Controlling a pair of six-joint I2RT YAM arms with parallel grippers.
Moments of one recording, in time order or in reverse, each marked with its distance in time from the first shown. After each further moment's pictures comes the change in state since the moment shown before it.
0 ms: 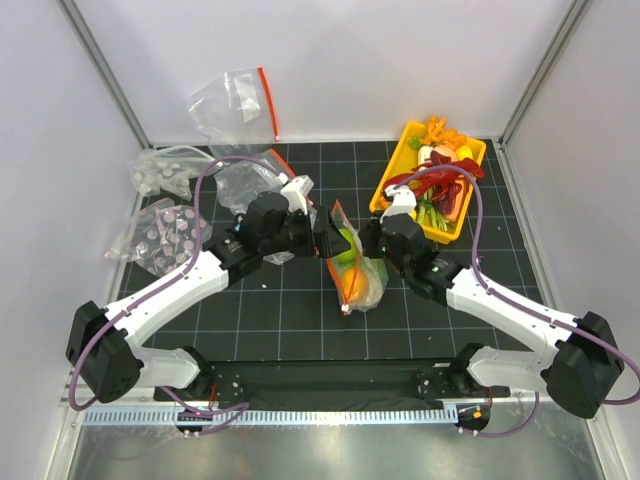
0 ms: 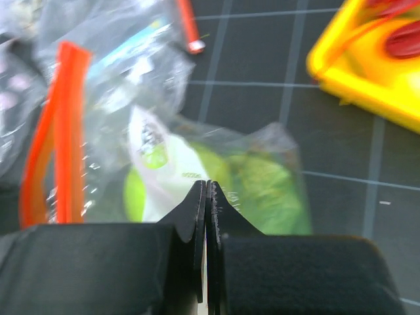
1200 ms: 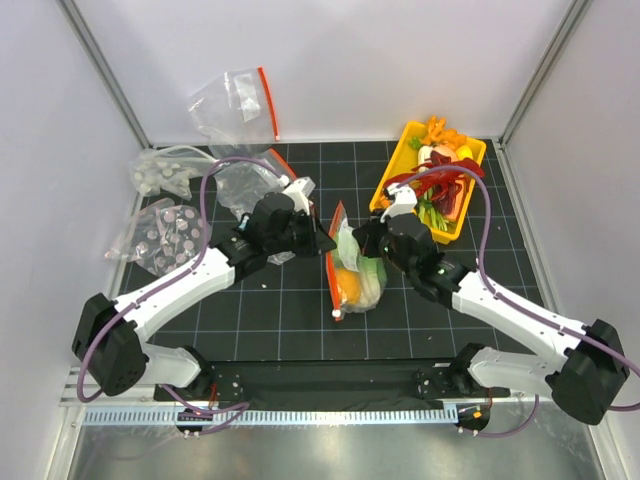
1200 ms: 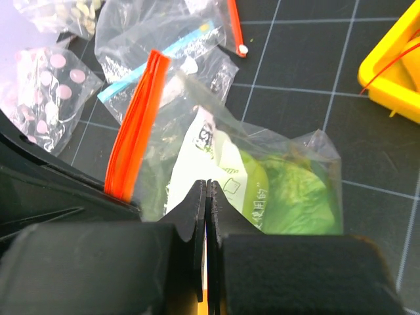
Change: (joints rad) left arm 0.000 0.053 -0.004 0.016 -0.043 -0.018; right arm 0.005 -0.030 -0.006 0.050 -0.154 0.013
